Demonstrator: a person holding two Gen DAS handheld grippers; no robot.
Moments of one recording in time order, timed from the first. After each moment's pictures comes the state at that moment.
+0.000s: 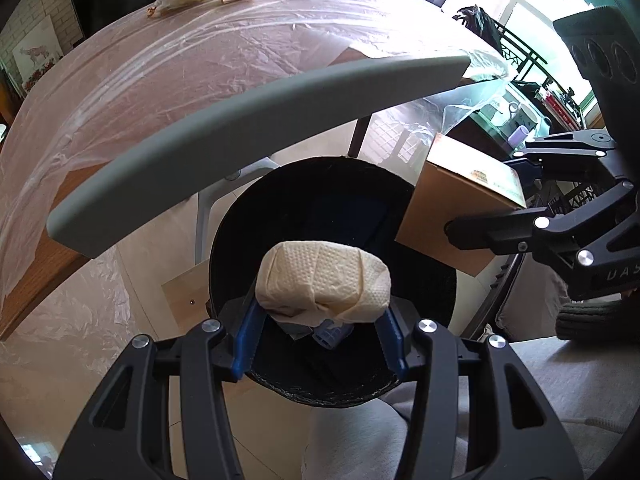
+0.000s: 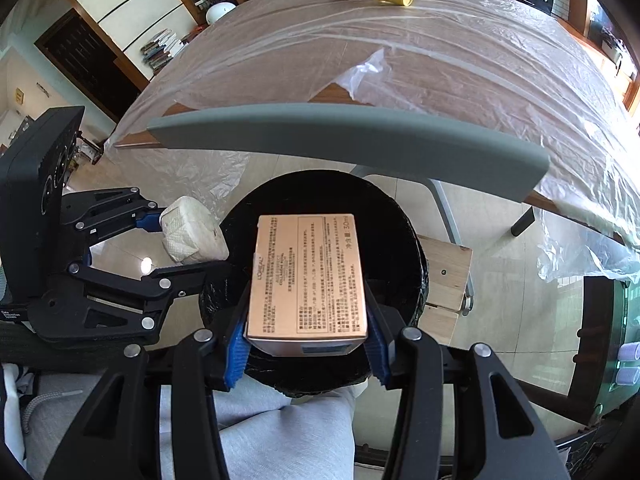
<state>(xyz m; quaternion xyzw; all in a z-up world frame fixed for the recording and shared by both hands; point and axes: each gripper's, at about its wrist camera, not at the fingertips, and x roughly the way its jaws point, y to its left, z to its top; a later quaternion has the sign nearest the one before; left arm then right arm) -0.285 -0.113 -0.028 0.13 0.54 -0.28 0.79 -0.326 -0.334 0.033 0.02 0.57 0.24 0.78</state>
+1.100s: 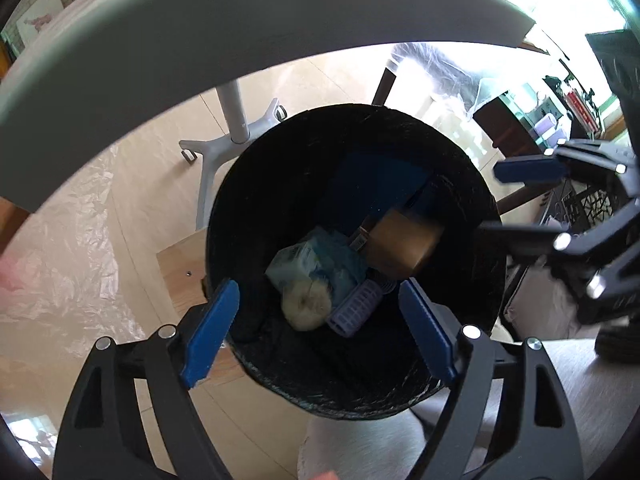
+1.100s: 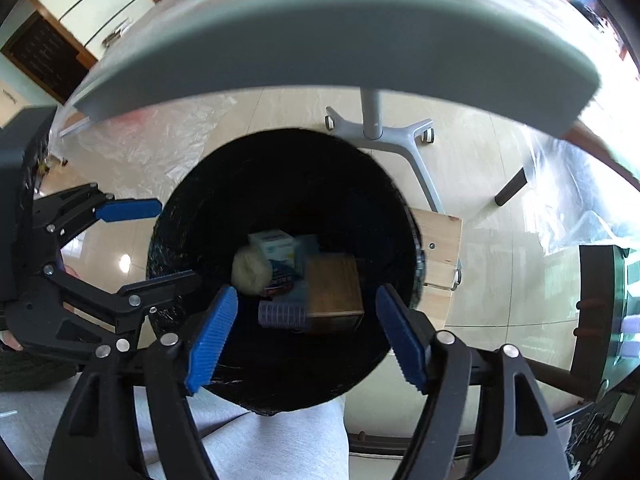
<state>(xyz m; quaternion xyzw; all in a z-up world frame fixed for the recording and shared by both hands) -0.270 -0.107 -0.077 0.13 0.58 -0.25 0.76 -0.314 -0.334 -0.014 0.03 0.61 0.18 0.77</state>
